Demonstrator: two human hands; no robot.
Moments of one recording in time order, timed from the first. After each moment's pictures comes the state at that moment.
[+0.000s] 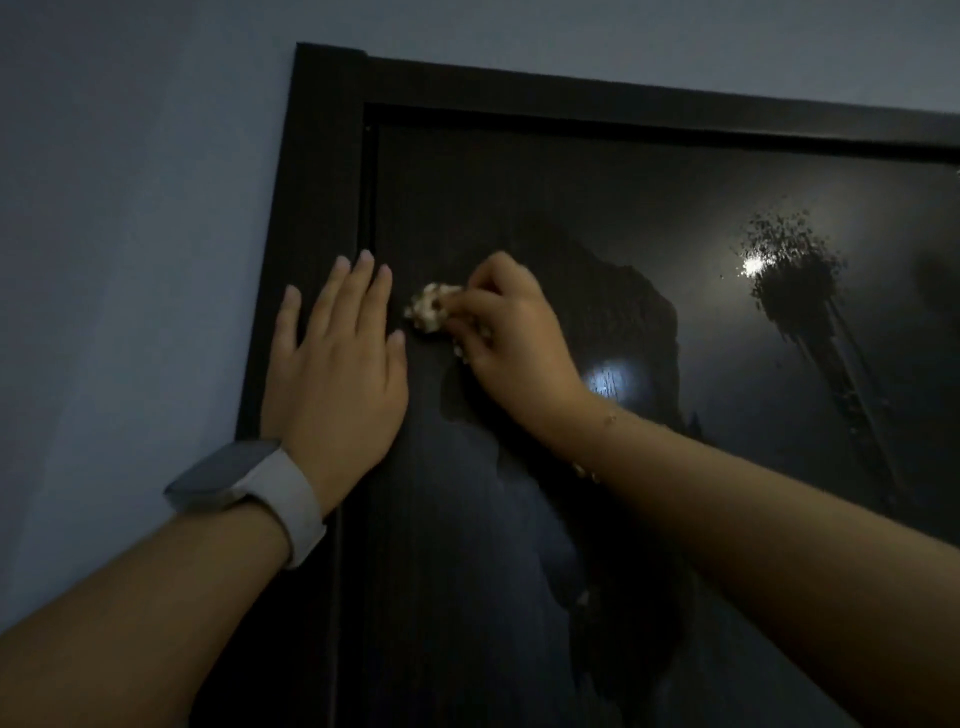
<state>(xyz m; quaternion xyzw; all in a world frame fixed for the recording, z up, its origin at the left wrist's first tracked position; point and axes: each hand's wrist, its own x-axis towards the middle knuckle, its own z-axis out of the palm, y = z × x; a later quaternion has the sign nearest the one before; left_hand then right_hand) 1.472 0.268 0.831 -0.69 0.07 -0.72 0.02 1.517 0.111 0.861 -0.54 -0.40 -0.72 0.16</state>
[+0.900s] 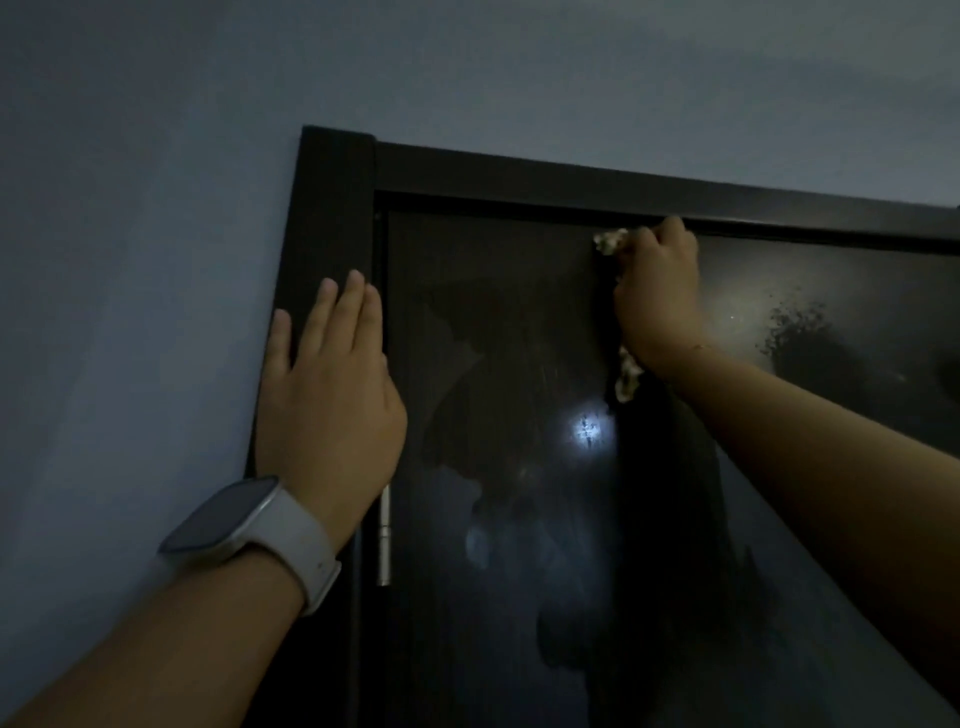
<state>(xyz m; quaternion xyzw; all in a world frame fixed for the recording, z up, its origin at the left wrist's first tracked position) 1.477 0.281 0.908 -0.65 0.08 -0.75 0.00 1.531 0.018 1.009 -0.59 -0.07 -0.78 0.20</state>
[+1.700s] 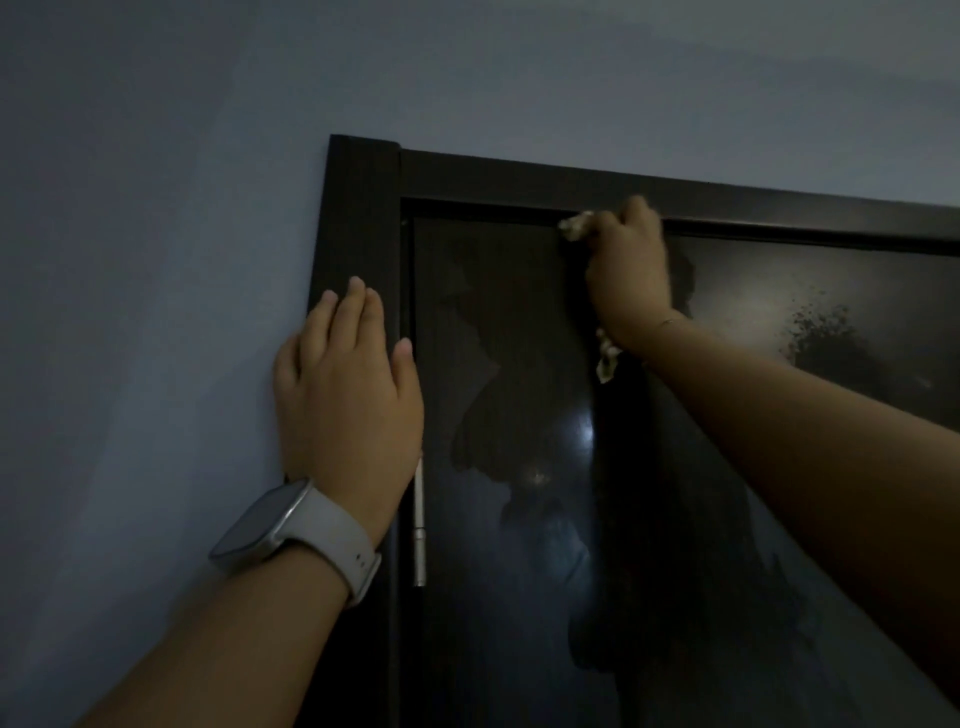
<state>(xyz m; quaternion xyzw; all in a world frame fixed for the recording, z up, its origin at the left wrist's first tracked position) 1.469 0.284 0.908 -0.65 0.05 -0.75 -0.10 1.525 0.056 1.037 -0.59 -0.11 -0.79 0.16</state>
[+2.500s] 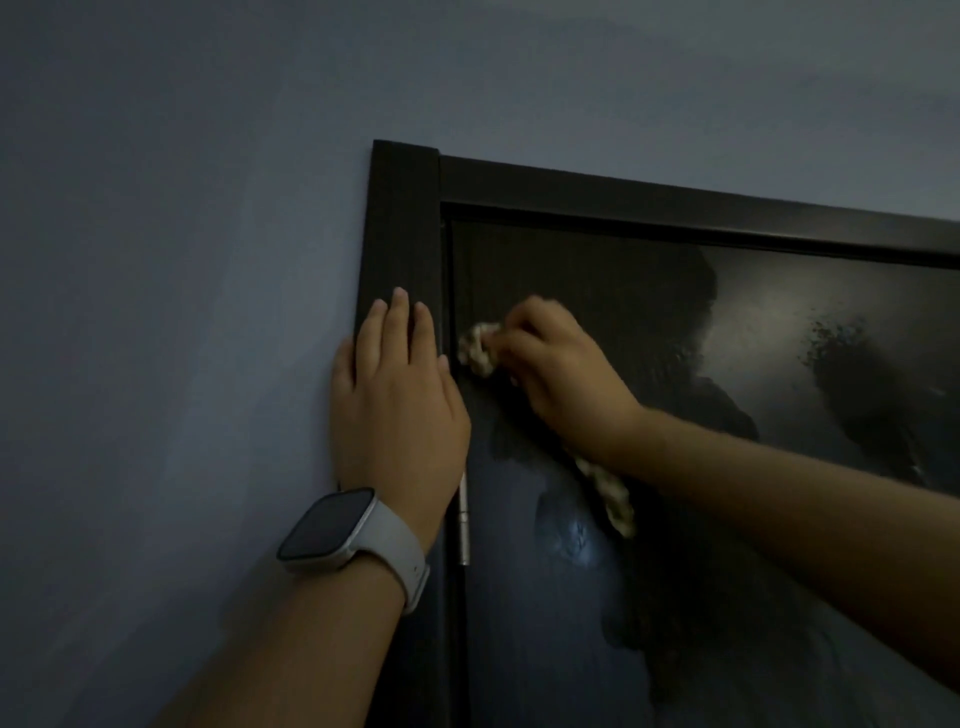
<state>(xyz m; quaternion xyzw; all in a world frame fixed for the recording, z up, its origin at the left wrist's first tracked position) 1.475 0.288 0.898 -0.65 0.05 -0.75 -0.07 1.508 0.125 0.943 -0.56 -0.39 -0.73 -0.04</state>
